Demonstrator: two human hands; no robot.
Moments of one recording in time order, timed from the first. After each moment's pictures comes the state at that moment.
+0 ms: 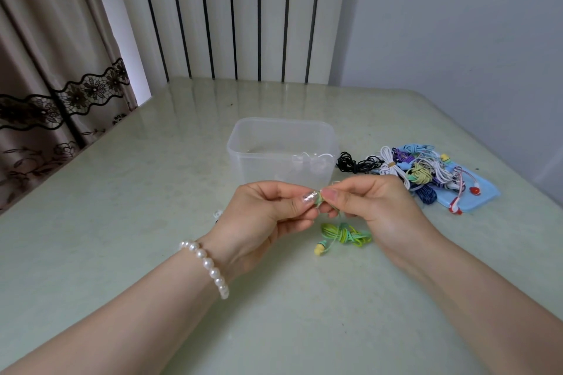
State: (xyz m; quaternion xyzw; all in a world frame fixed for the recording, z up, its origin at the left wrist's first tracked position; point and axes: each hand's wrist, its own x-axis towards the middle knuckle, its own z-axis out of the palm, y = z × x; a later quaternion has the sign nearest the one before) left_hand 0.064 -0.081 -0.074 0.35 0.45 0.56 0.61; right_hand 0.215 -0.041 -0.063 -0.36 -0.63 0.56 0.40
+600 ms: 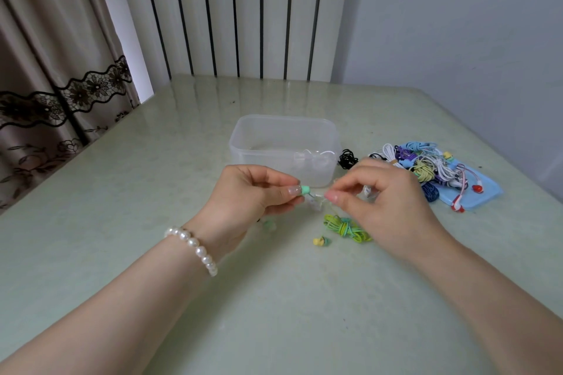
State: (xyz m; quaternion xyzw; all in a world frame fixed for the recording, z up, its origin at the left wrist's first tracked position) left_hand 0.050 -0.075 -0.067 0.40 0.53 0.56 0.50; right_hand 0.225 -0.031 -0.070 -0.38 -0.81 0.21 0.40
